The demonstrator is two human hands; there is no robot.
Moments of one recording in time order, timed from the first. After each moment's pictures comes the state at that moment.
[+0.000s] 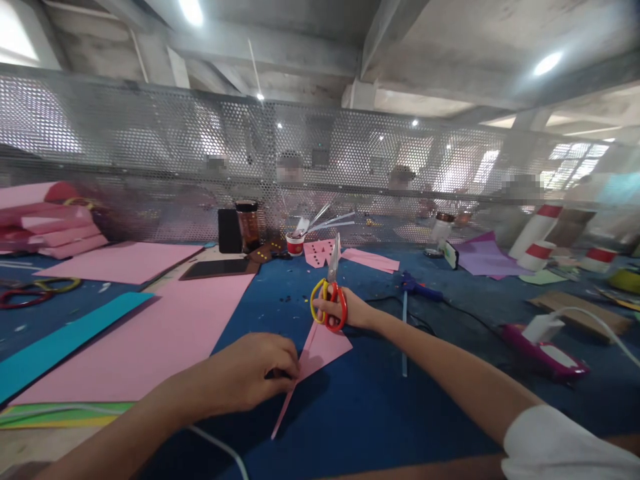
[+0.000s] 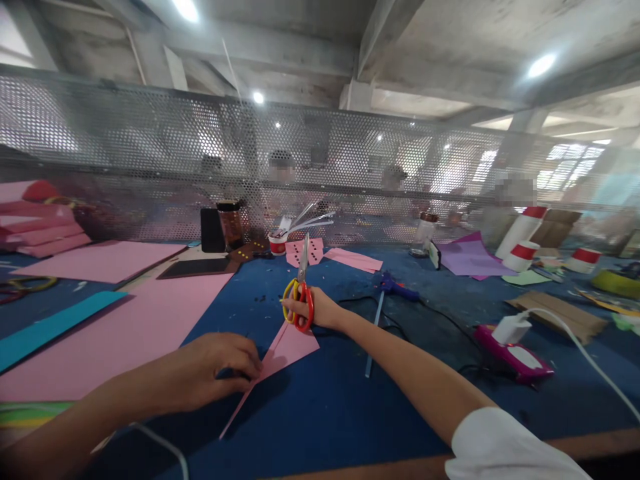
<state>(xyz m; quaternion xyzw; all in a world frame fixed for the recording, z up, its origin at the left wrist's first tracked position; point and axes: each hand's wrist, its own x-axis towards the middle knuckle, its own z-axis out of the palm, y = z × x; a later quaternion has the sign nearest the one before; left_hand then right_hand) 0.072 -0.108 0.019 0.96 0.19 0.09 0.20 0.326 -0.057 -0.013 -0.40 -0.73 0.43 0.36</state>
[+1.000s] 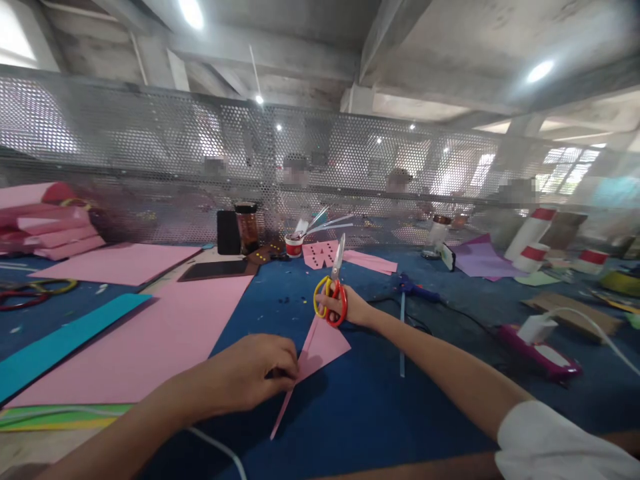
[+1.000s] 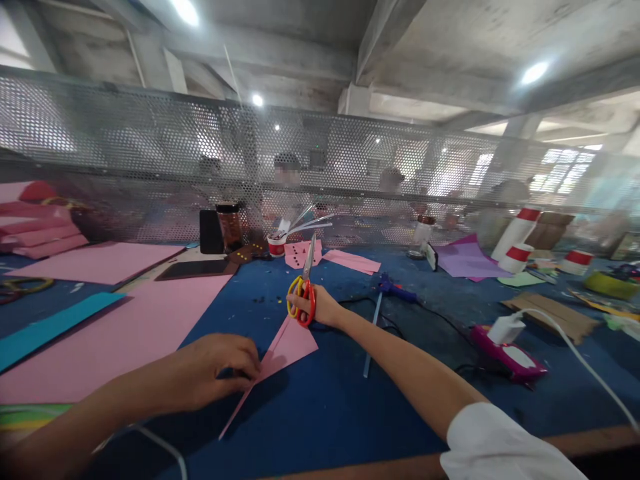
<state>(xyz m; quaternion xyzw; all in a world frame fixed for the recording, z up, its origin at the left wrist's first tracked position) 0.072 -0.110 0.018 0.95 0.22 0.07 0.20 0.332 -0.046 -0.020 -0.41 -0.69 0.44 0.39</state>
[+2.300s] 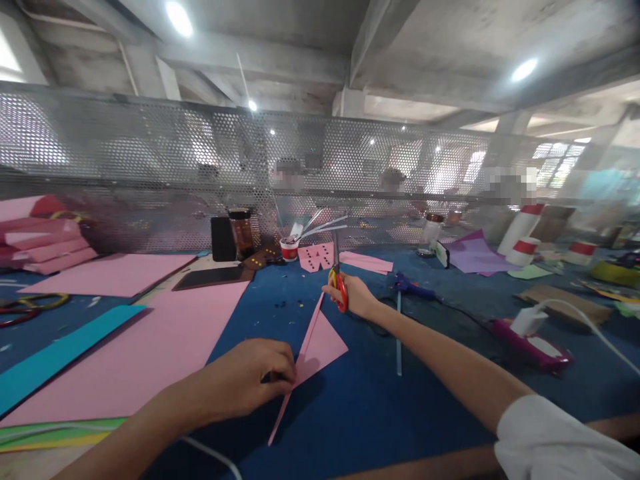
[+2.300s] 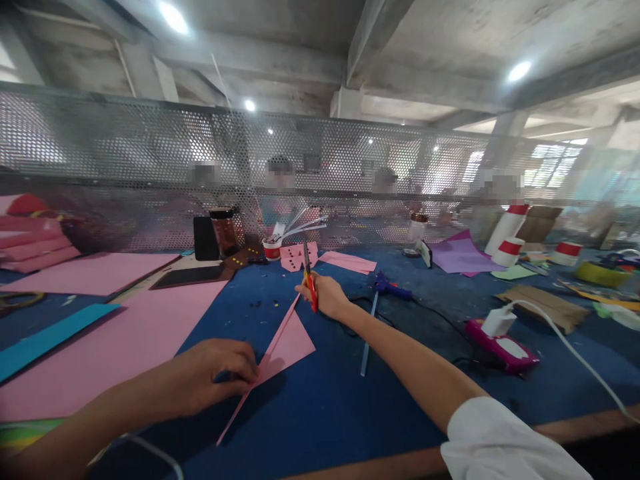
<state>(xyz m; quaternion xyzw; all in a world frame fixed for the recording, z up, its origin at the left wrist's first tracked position) 0.072 -0.107 0.015 0.95 0.23 0.07 0.21 0.357 -0.036 -0.007 -0.55 -0.75 0.14 0.34</state>
